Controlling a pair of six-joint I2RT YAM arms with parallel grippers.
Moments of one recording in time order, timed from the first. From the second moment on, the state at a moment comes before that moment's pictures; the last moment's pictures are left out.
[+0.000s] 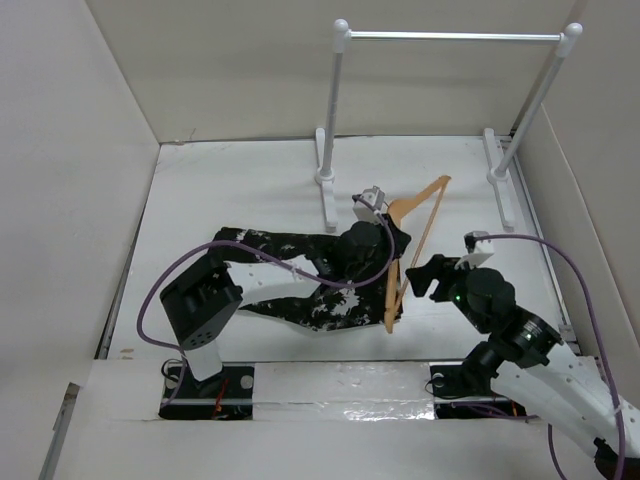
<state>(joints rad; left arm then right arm) -1.06 1.74 1.13 0.37 -0.28 -0.80 0.75 0.45 0.52 -0.43 0.34 0.58</state>
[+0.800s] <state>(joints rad) -1.20 1.84 0.70 0.99 -0.54 -1.03 0.39 0.91 0.51 -0.17 0.06 0.45</state>
